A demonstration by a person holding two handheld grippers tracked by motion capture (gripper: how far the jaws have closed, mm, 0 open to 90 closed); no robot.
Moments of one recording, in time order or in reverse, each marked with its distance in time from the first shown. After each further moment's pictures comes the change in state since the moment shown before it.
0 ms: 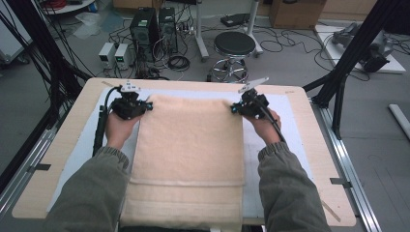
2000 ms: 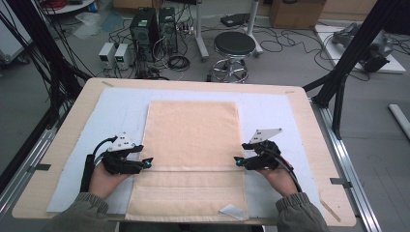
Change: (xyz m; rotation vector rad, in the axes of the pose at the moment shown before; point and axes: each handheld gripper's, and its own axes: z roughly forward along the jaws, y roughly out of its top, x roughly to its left) left arm -0.069 -0.128 -0.061 0.053 -0.230 0.113; right arm 0.086 -0.115 -0.034 -0.008 0.148 0.005
